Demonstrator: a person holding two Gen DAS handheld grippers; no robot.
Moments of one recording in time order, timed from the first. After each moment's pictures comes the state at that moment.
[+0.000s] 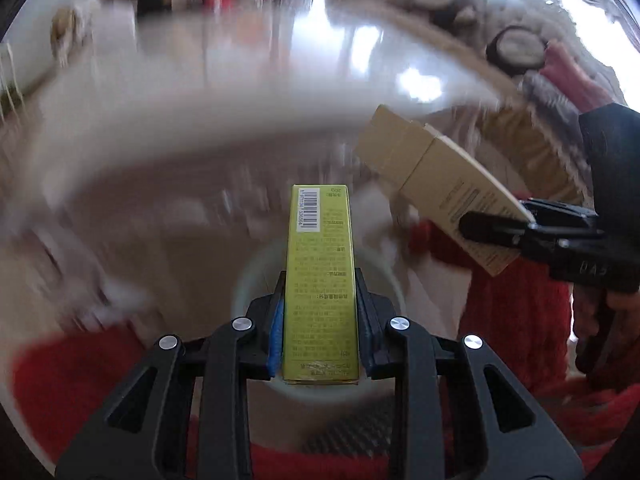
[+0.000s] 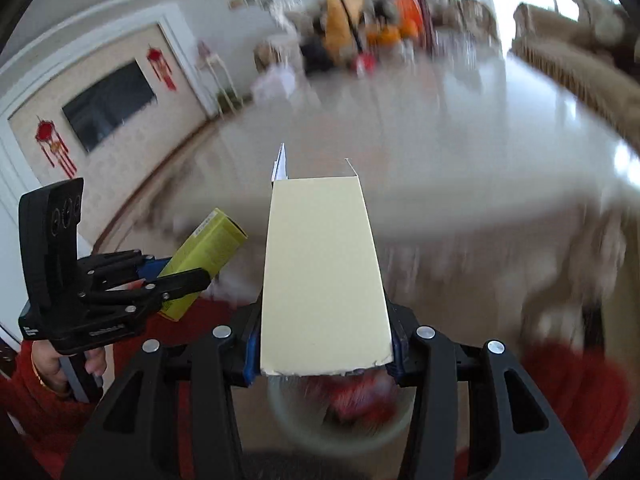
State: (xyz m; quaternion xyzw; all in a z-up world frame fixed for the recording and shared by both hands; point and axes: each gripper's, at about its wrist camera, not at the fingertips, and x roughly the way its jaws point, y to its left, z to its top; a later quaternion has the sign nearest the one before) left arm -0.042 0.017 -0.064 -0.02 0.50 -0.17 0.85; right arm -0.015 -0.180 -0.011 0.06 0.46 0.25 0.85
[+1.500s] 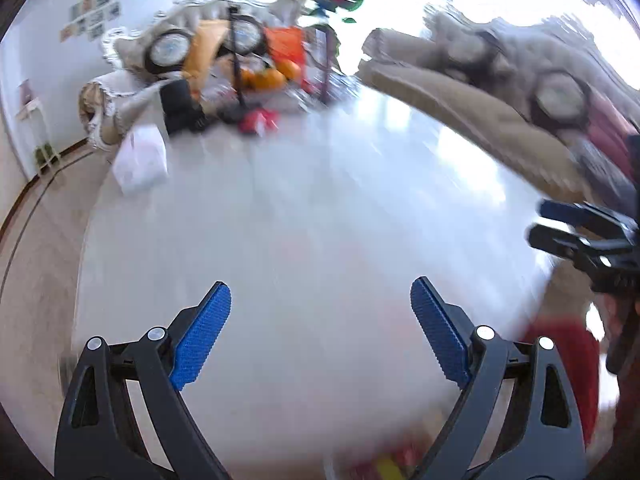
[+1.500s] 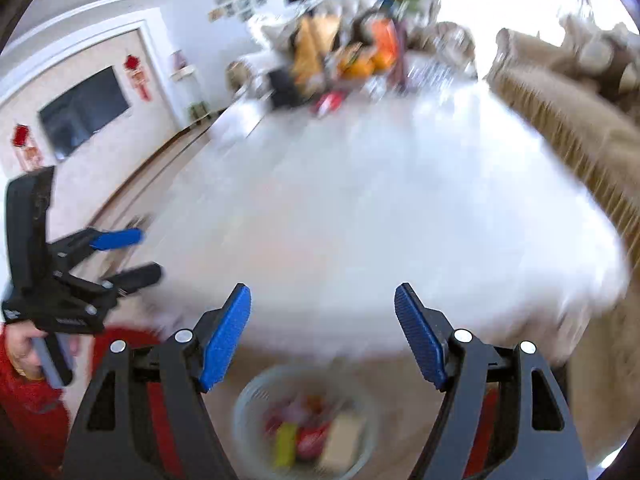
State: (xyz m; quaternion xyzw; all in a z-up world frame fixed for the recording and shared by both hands) left arm 0.166 0.037 0.071 0.03 0.37 -0.08 0.92; right arm 0.102 -0.198 0.082 0.01 0.35 0.20 0.92
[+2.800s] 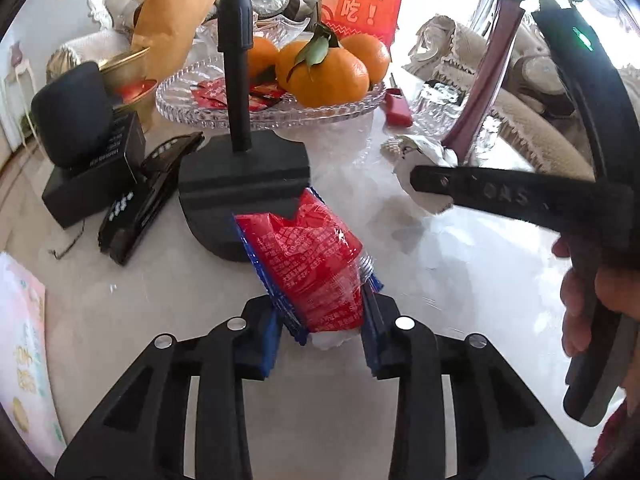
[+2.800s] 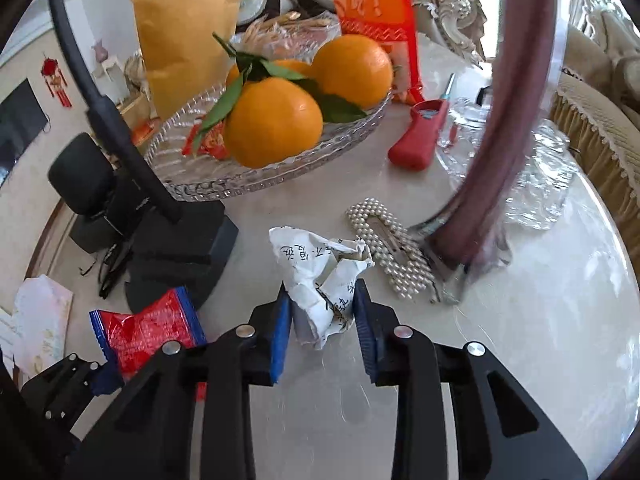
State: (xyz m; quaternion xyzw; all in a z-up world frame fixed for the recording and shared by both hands) left arm 0.571 0.070 0.004 -0.03 0.43 -0.08 0.90; right arm 0.601 -0.087 0.038 0.02 0.45 0.14 0.88
